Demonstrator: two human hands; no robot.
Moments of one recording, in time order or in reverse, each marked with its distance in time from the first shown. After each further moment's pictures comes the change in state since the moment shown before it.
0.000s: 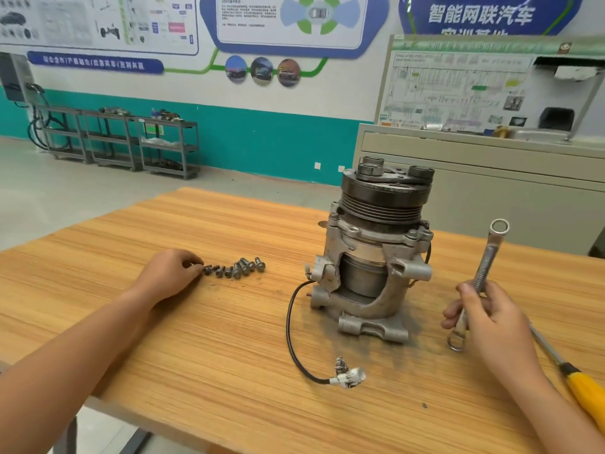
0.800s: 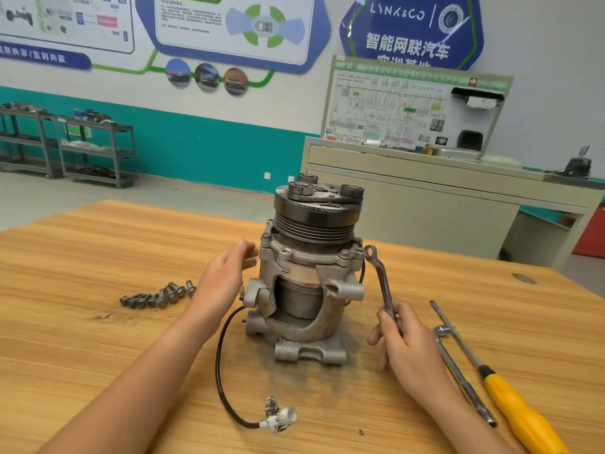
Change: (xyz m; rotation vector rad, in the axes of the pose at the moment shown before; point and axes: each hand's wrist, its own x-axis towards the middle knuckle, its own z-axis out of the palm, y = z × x) left_hand -0.027 0.167 0.049 -1.018 -0.101 0.126; right_hand -0.007 0.000 0.008 -0.098 -0.161 0.042
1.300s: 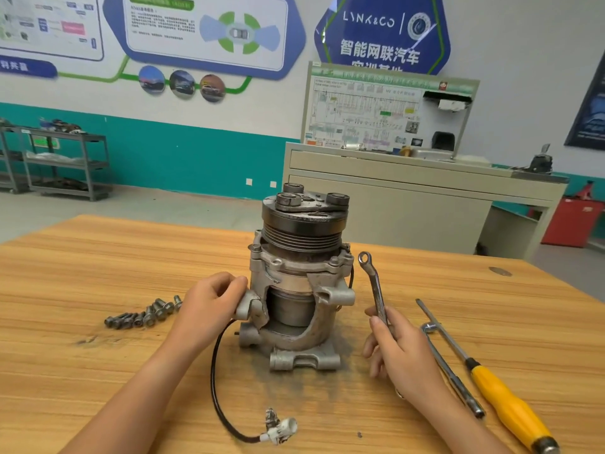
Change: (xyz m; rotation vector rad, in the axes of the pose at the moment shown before) left_hand -0.014 -0.005 -0.012 0.260 -0.040 0.134; right_hand -0.010 -0.011 -0.003 0.051 -0.008 0.048
